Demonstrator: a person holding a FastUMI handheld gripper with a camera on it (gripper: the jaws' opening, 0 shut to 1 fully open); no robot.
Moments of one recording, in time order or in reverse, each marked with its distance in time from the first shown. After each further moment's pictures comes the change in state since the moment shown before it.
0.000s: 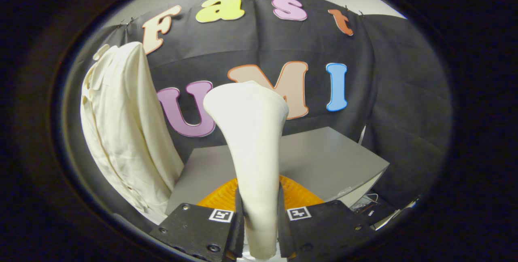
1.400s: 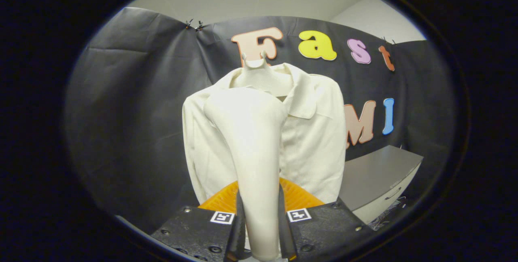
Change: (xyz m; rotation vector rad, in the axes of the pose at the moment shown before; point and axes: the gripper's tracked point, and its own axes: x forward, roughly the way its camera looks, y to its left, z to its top) arm -0.117 0.419 -0.024 -0.061 -0.133 0.179
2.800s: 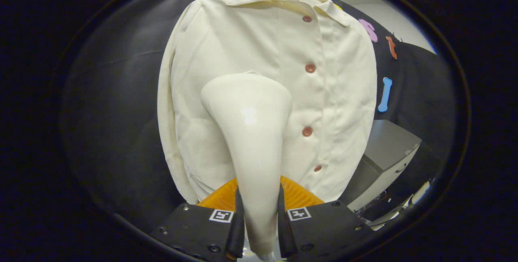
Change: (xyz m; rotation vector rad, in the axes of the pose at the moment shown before) arm 0.087 0.005 -0.186 -0.116 0.267 -0.181
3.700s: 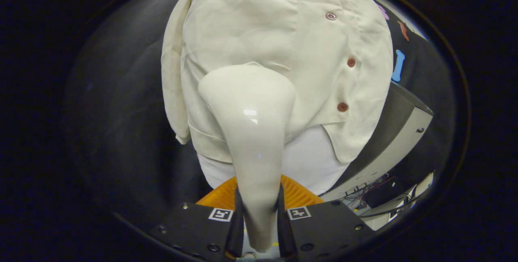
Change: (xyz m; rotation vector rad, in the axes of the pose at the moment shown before) arm 0.035 0.001 -0.159 -0.066 0.267 0.032
